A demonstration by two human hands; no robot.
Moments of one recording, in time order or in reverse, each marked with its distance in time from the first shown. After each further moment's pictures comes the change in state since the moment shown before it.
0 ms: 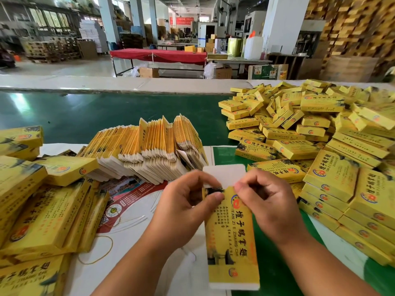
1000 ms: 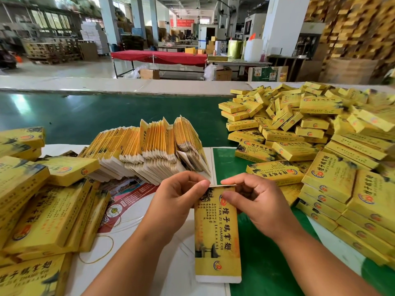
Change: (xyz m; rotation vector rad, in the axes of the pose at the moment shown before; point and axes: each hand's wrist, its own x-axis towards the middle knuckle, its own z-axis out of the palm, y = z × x) left_hand 0.009 -0.006 -0.009 -0.006 0.080 -0.189; right_hand 0.005 0.009 -0.004 -0.018 -0.138 0.206
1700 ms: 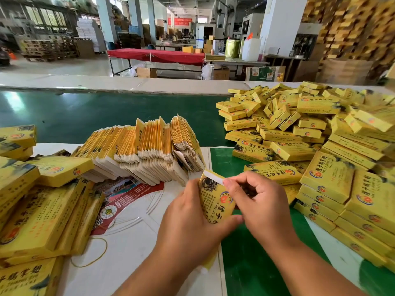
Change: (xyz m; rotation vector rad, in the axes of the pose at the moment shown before) left_hand -0.023 0.000 0.034 0.713 0.145 0.057; right_hand -0.005 -0.010 0.015 -0.294 0.338 -0.124
